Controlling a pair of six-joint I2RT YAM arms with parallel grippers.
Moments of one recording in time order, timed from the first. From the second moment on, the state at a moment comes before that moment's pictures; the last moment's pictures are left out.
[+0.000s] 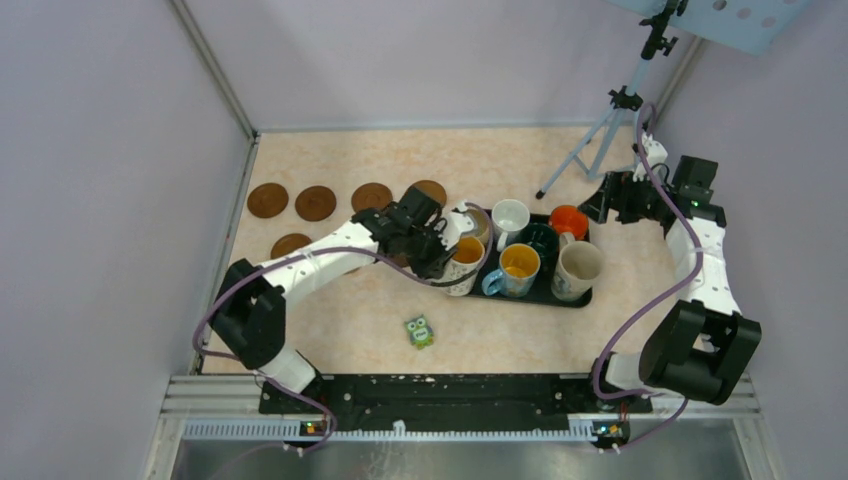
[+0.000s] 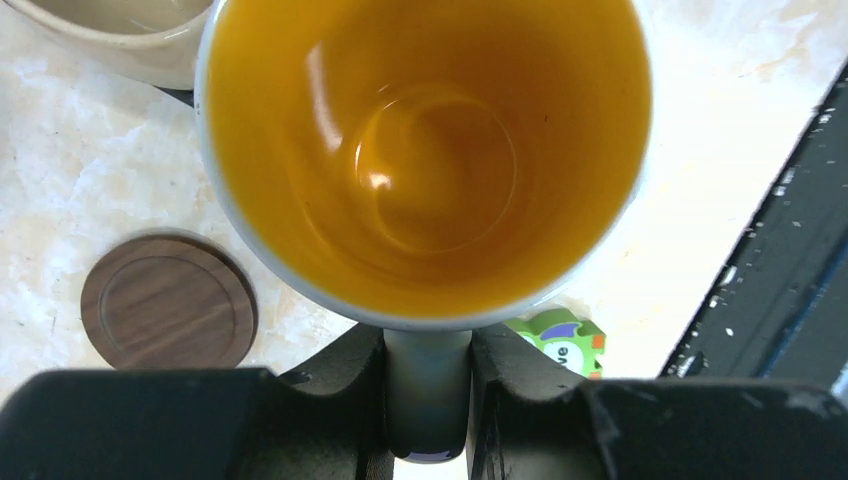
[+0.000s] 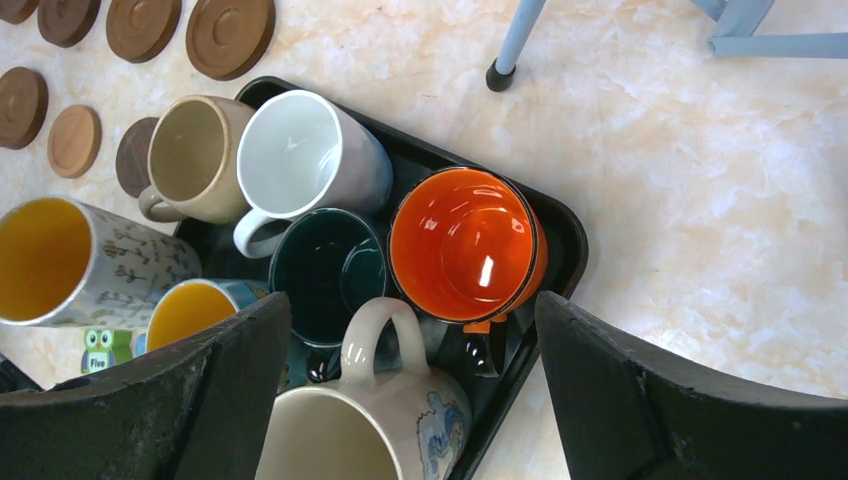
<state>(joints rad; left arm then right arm) -0.75 1.60 1.21 -0.60 0.30 0.29 -0.34 1.33 1.09 -0.54 -0.78 -0.20</state>
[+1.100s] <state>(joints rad) -0.38 1.54 1.27 -0.40 0.41 0.35 -0.34 1.34 1.09 -0.54 -0.79 -0.20</state>
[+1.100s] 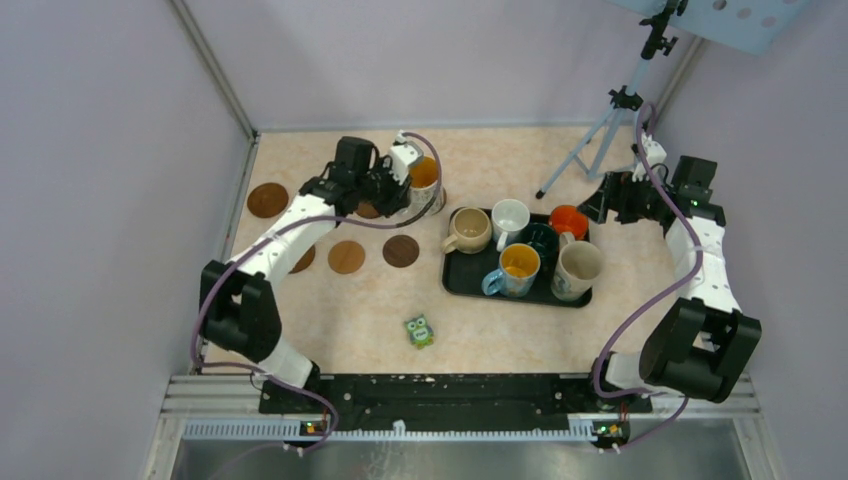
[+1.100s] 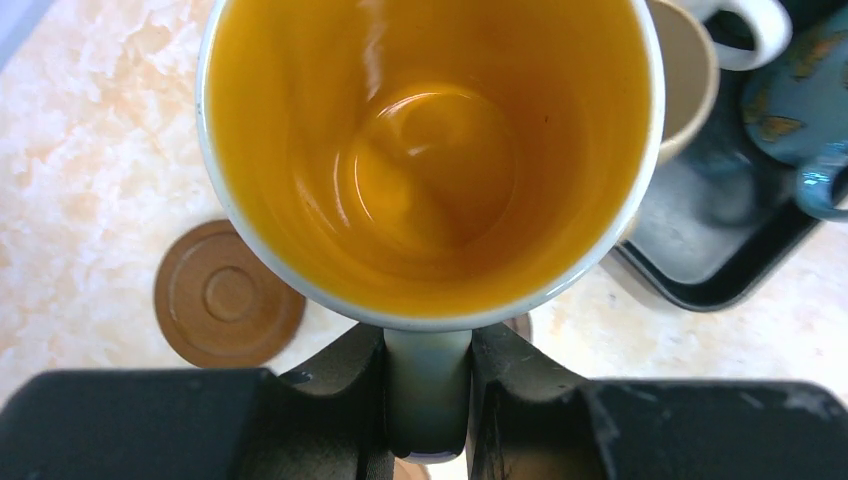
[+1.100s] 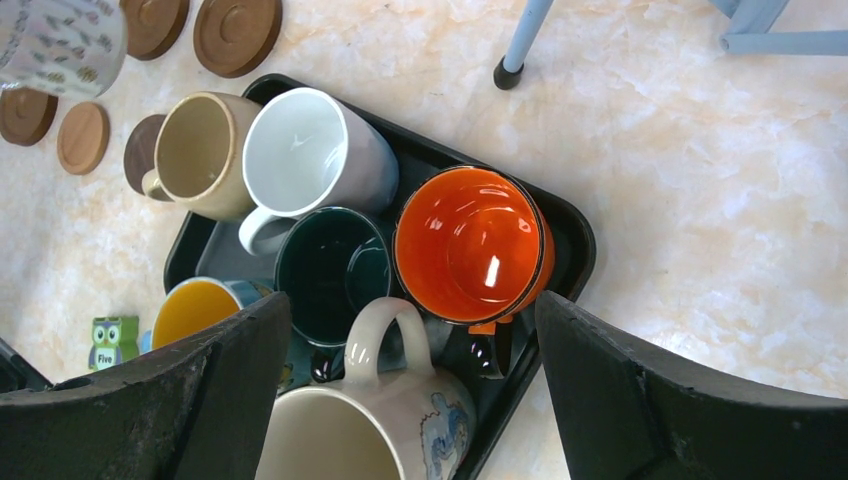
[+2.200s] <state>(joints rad) -0.37 1.93 1.37 -0.13 0.21 0.23 -0.34 1.35 1.07 -0.54 -0.81 -0.20</state>
